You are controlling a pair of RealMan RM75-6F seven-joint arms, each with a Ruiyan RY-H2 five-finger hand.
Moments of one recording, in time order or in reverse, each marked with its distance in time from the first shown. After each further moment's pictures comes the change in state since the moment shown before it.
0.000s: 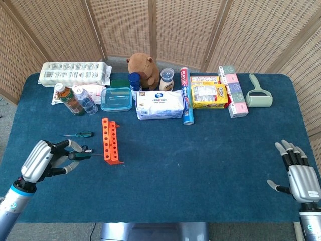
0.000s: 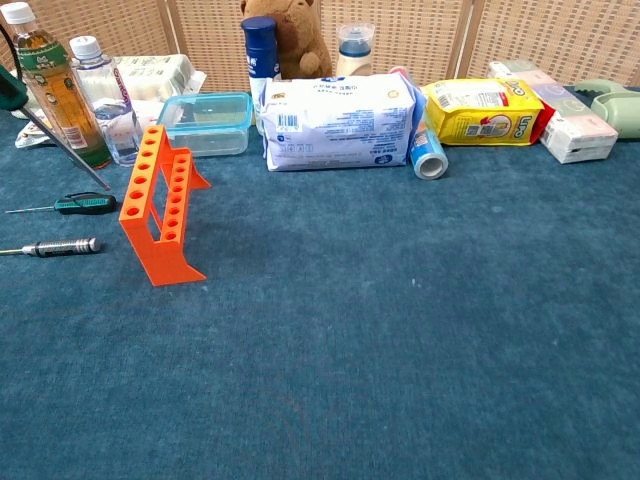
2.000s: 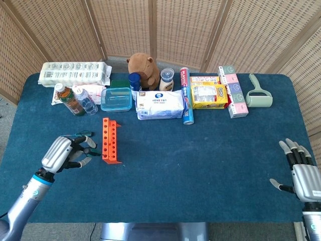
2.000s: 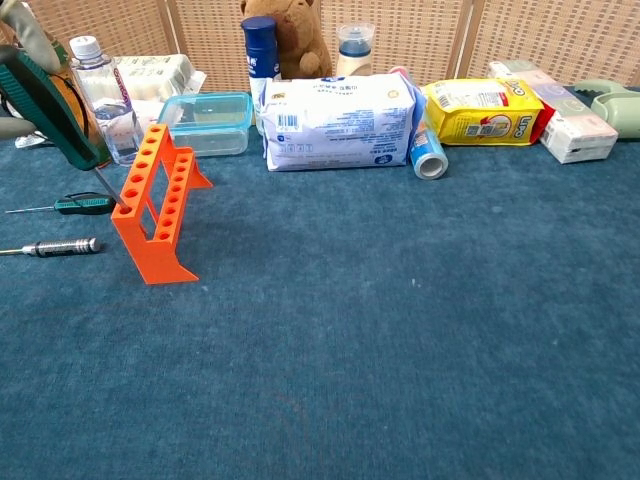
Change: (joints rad) left arm -0.080 -0.124 -0.017 0.072 -0.136 -0.162 0.086; right arm -0.002 0.010 0.008 0.006 0.011 0.003 0.031
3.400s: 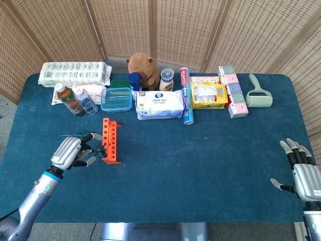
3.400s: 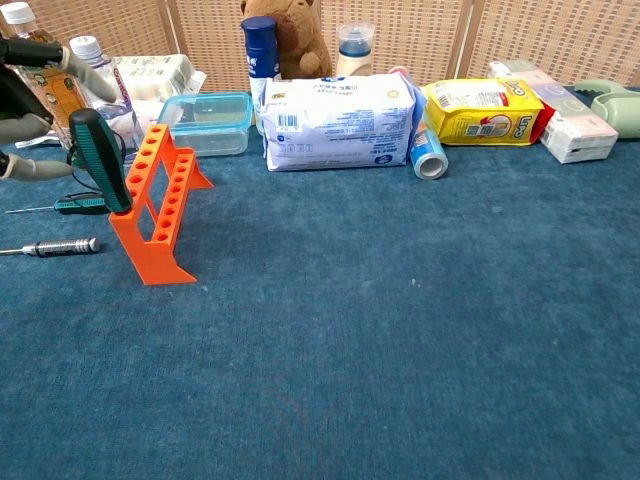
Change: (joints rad) left arm -0.040 -0.054 -0.019 -0.004 -0.144 -0.126 0.151; right arm 0.003 0.011 -0.001 0.000 0.006 -0.016 0.022
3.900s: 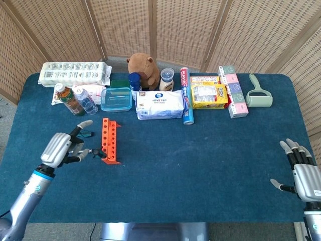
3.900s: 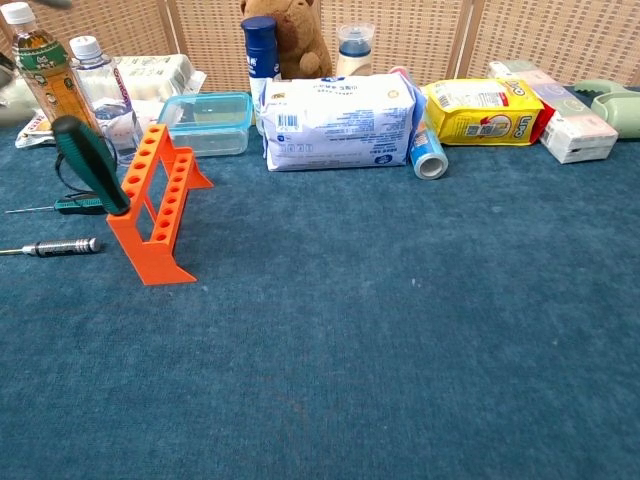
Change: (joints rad) left arm 0.035 0.069 -0.021 -0.021 0.023 0.082 -0.048; right arm 0.000 0.007 -0.001 -0.006 -0.003 0.001 0.007
